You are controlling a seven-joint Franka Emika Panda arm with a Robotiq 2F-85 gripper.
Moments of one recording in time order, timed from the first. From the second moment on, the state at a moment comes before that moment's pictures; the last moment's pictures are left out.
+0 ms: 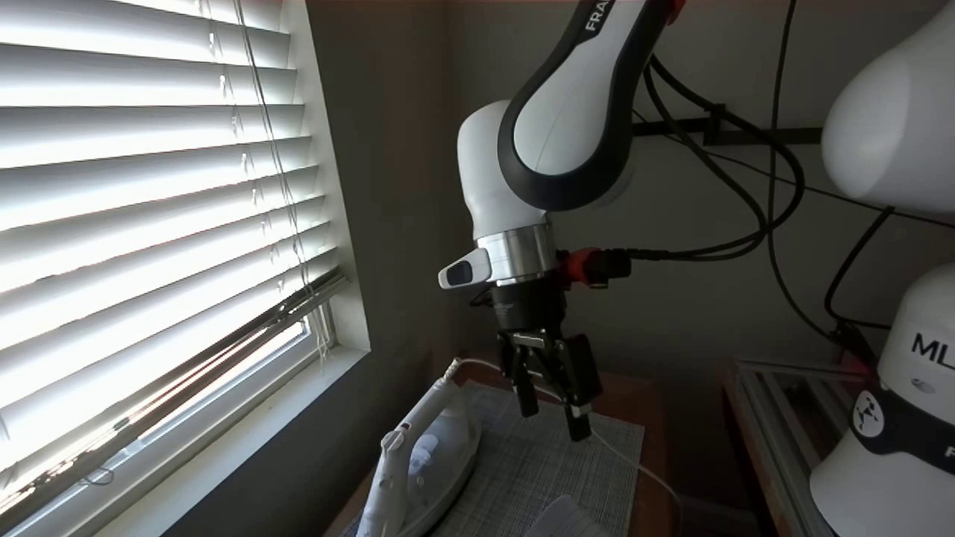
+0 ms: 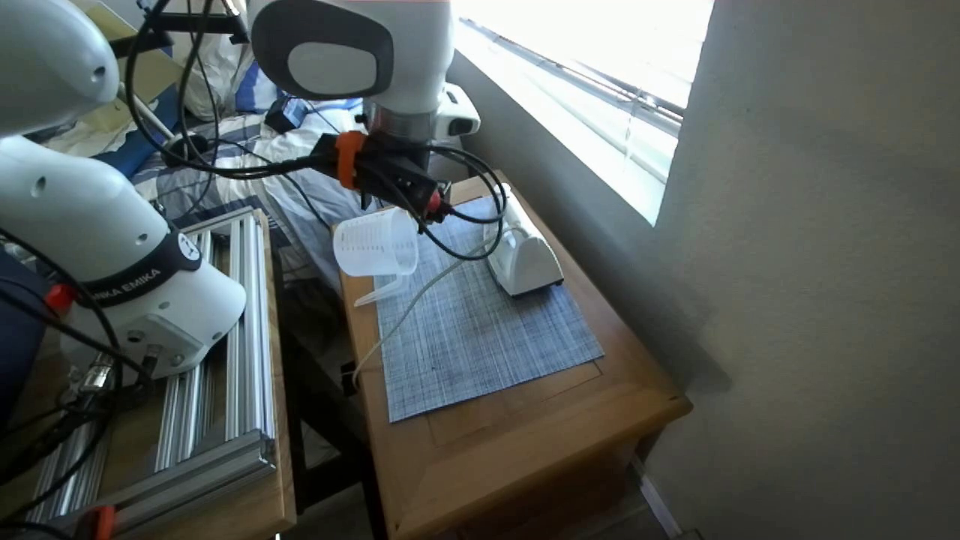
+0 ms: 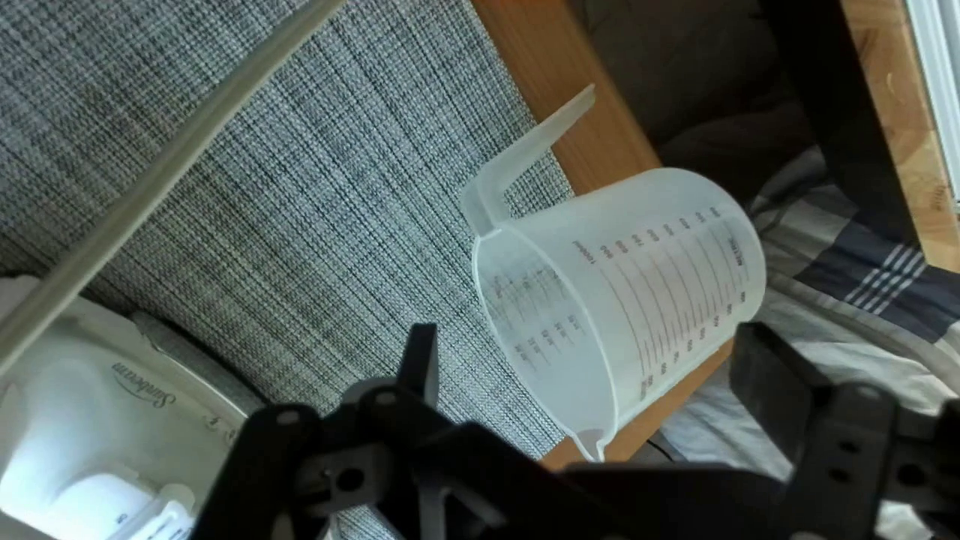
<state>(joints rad) -1.68 0.33 1.42 -2.75 -0.17 2.48 -0.88</state>
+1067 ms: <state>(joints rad) -1.43 0.63 0.75 -2.75 -0.04 2.75 -0.97</state>
